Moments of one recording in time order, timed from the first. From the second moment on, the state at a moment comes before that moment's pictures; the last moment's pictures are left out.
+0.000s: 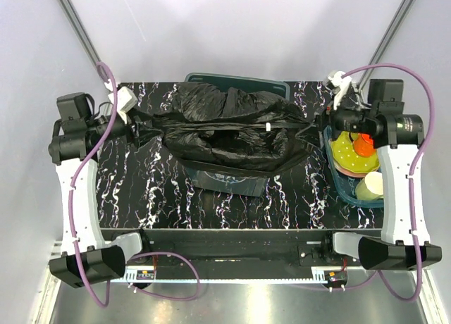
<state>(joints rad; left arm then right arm) 0.25 1.12 1.41 -0.89 1.13 0.60 -0.07 1.24 1.64 -1.13 -0.90 -0.41</state>
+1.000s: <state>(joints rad) 0.14 1.14 1.40 -0.65 1.04 0.48 0.14 1.27 1.68 -0.95 -0.64 -0.43</state>
